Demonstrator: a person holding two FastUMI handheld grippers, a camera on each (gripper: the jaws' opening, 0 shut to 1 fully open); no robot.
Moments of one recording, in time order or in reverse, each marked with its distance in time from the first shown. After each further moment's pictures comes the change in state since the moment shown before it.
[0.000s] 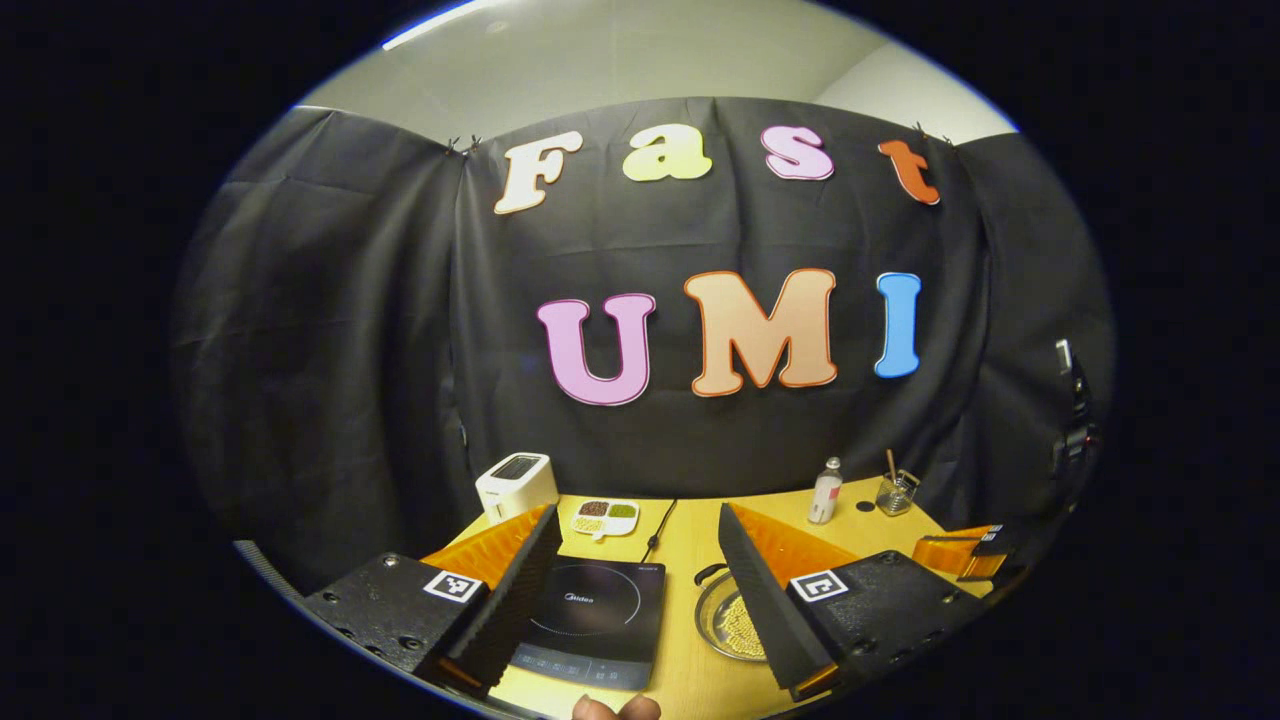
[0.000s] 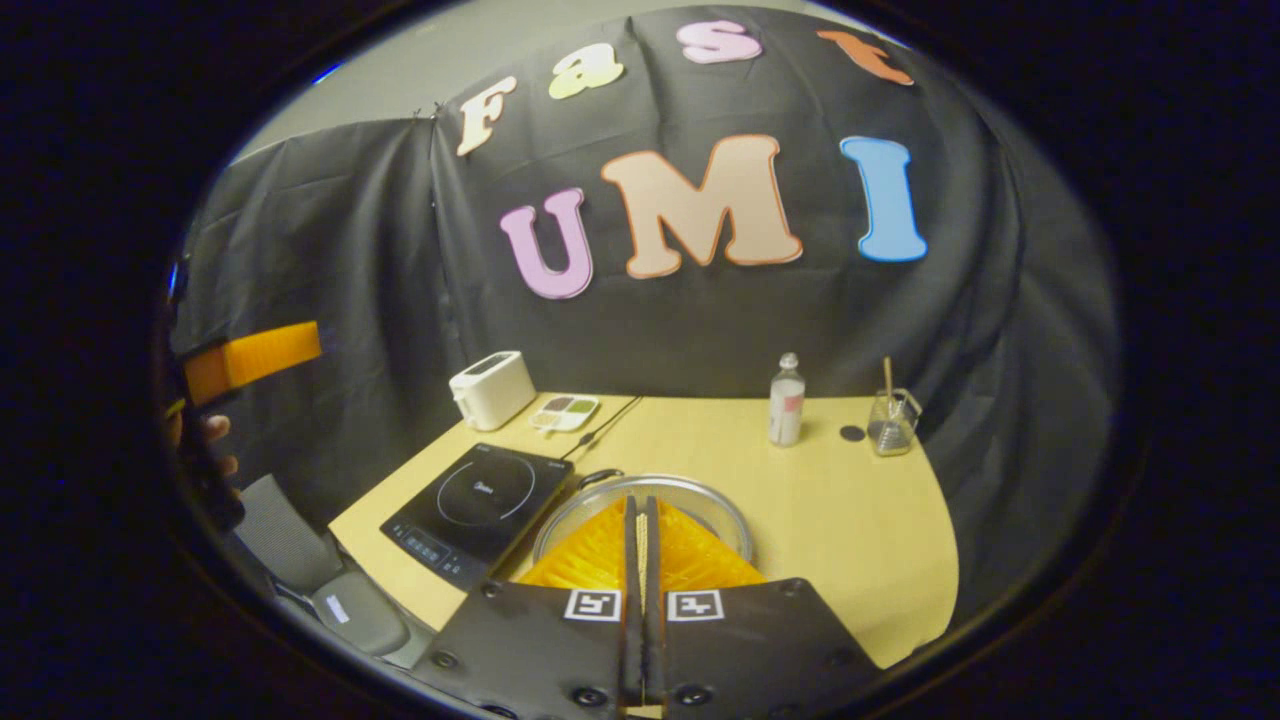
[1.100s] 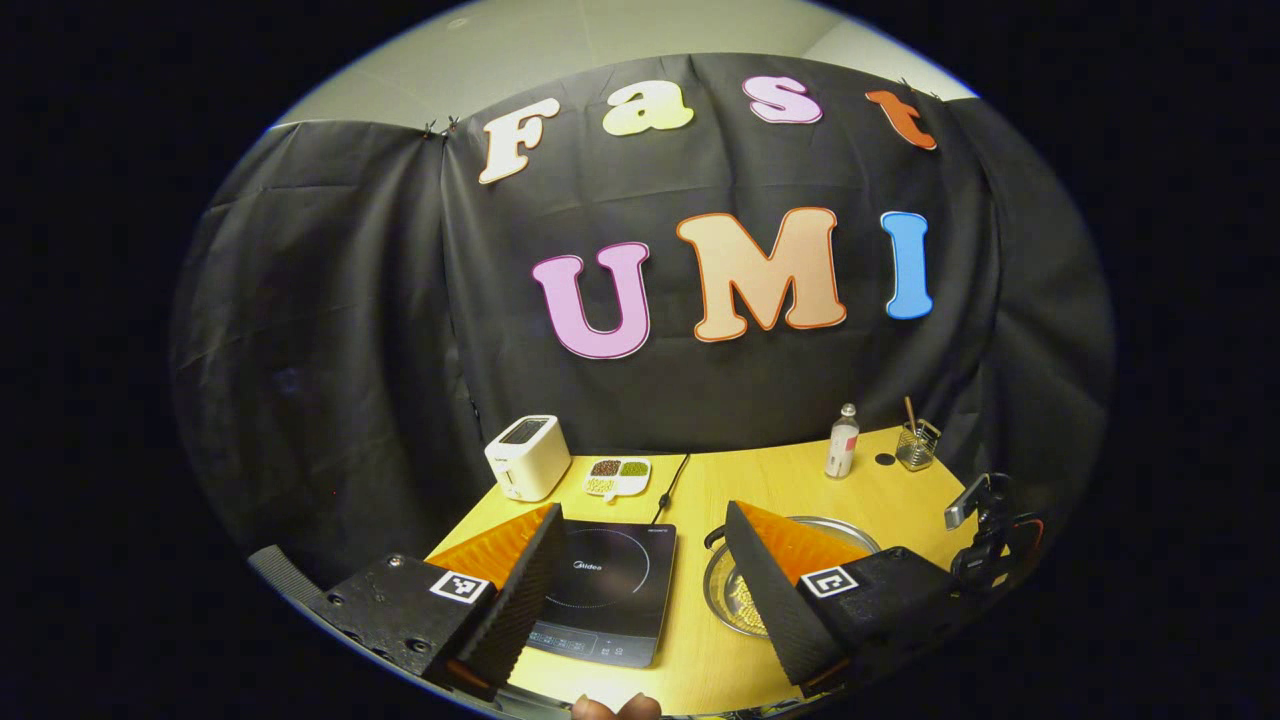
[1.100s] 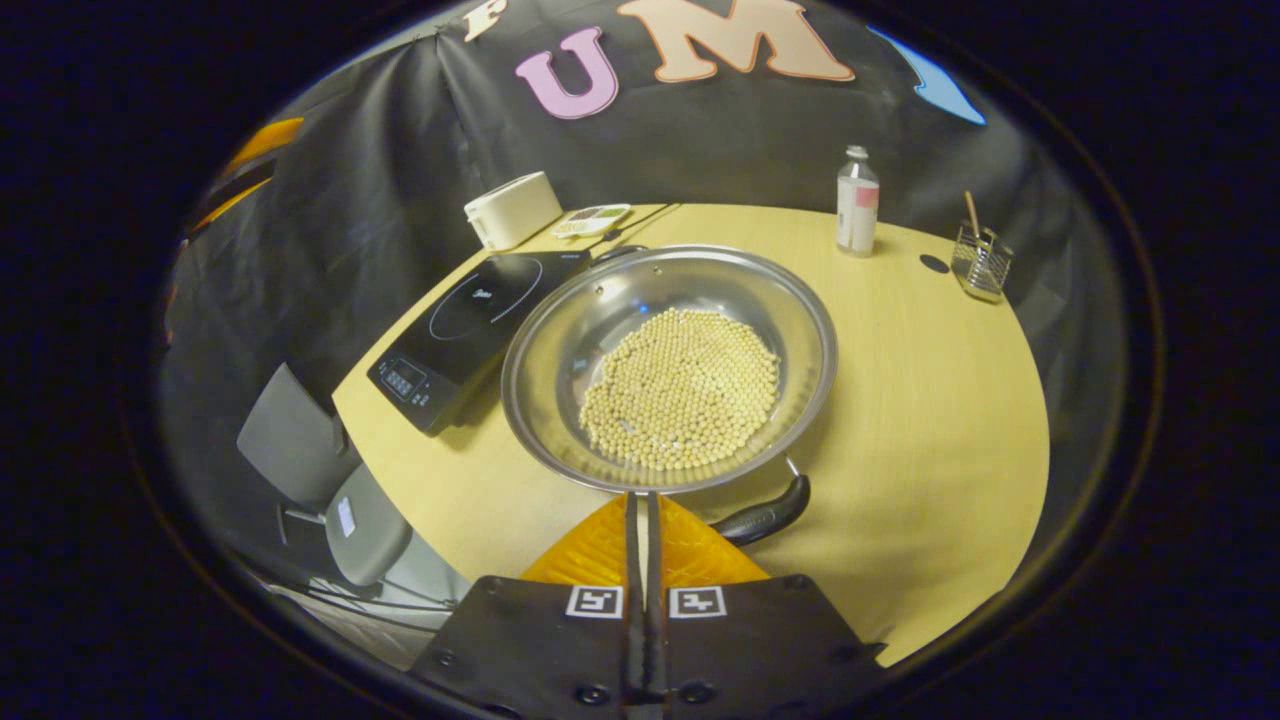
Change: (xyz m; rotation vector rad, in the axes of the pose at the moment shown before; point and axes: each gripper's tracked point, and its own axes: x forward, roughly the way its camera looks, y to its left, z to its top) left arm 0.009 -0.022 -0.038 0.073 0.143 0.024; right arm 0.032 -0.012 -0.192 -0.055 0.464 0.107
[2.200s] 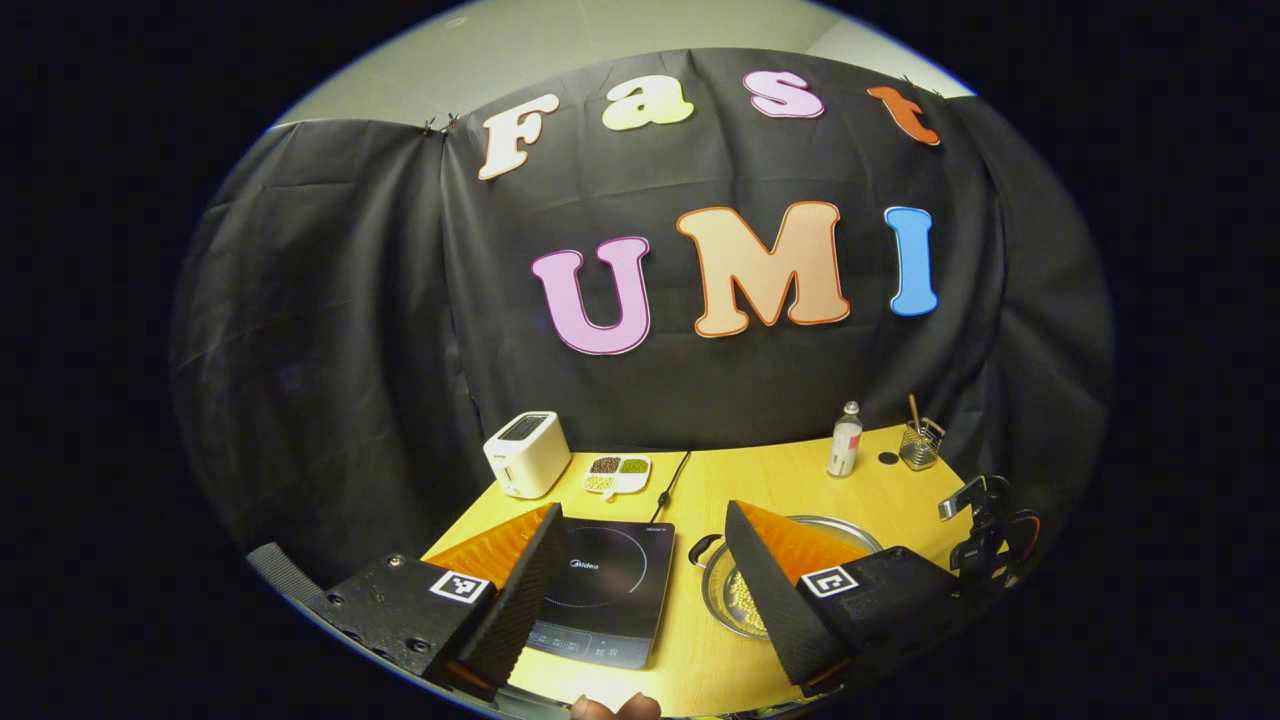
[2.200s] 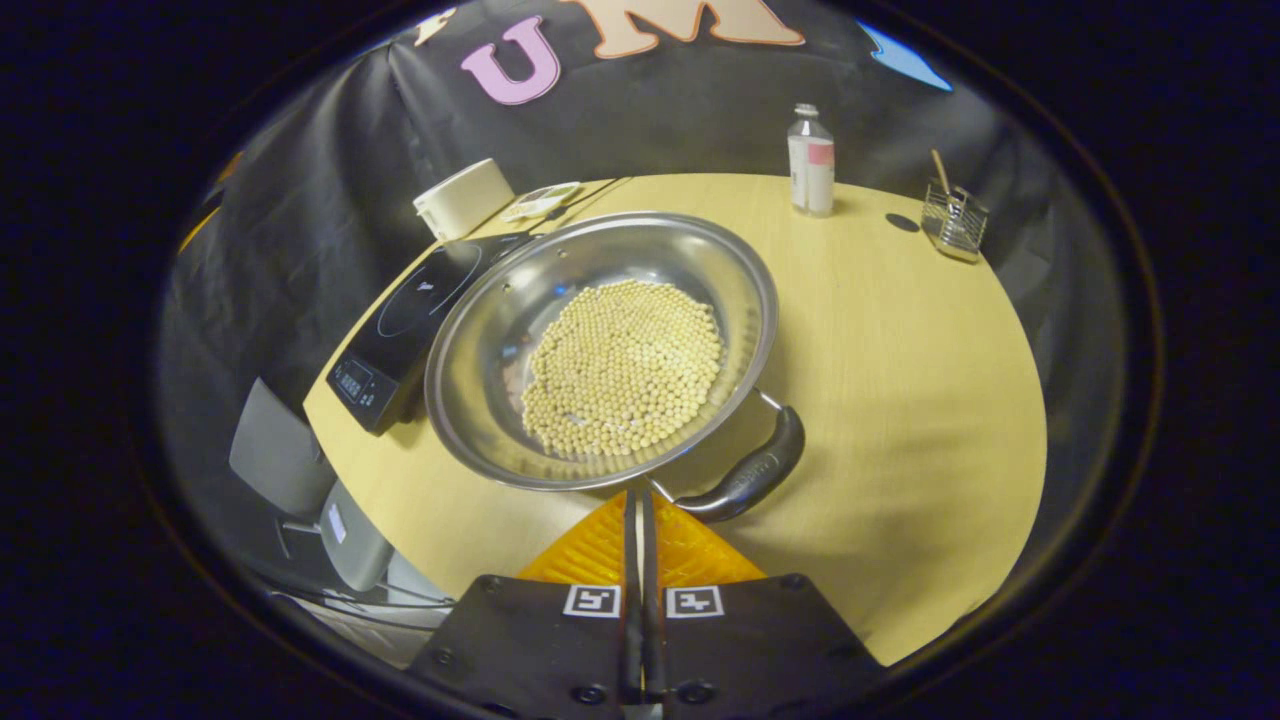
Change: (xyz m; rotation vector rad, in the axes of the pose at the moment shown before) left arm 0.008 -0.006 -0.001 -0.006 0.007 0.012; right arm 0.016 -0.051 -0.006 0.081 0.069 -0.060
